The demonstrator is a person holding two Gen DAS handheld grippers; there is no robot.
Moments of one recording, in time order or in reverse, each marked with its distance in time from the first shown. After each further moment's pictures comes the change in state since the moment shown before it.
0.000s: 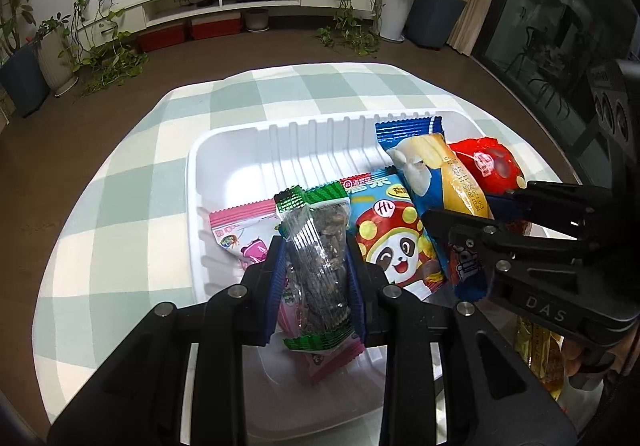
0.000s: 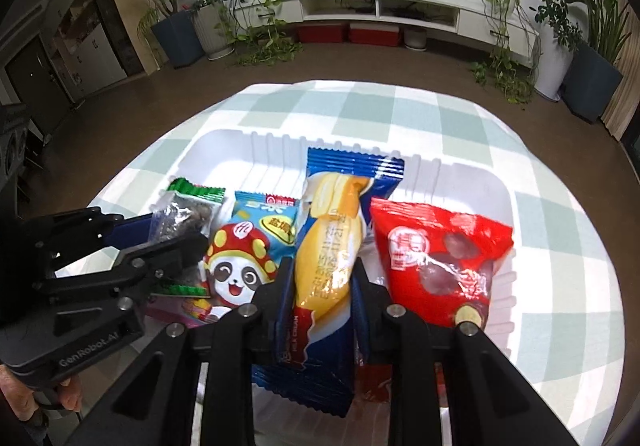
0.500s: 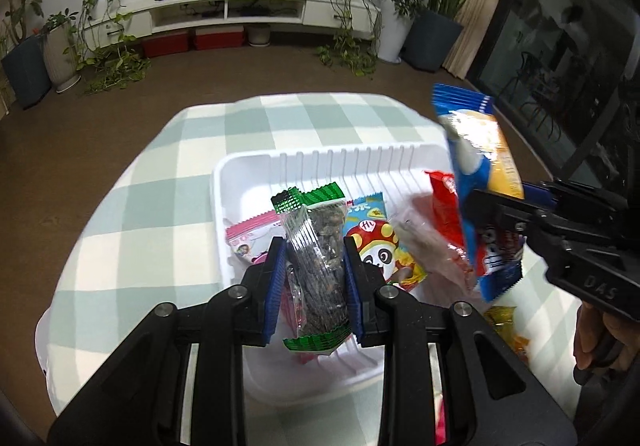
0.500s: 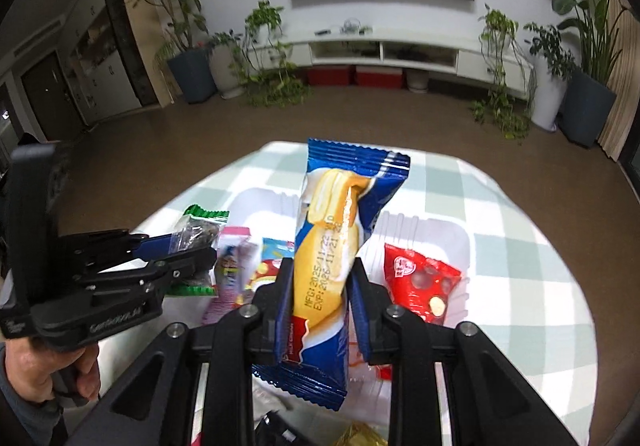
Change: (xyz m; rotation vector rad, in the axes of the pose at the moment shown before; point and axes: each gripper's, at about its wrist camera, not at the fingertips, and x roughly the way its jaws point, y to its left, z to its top) left arm -0.054 0.006 0.003 -0.041 -0.058 -0.033; right arm -0.055 0.005 0.013 -0.015 -0.128 0.017
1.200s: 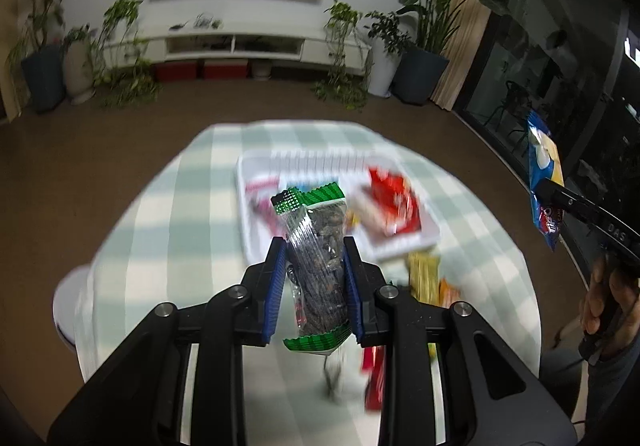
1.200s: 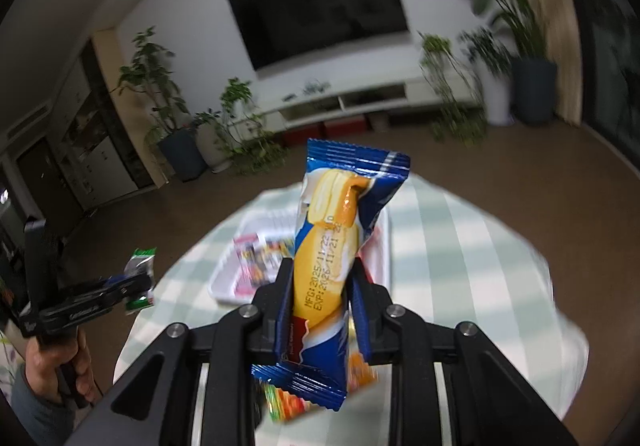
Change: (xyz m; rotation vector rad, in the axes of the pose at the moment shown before) left arm -0.169 -0.029 -0.067 -0.020 -0.152 -0.022; right arm -0.189 -0.027 -0.073 0.156 -0.285 0.009
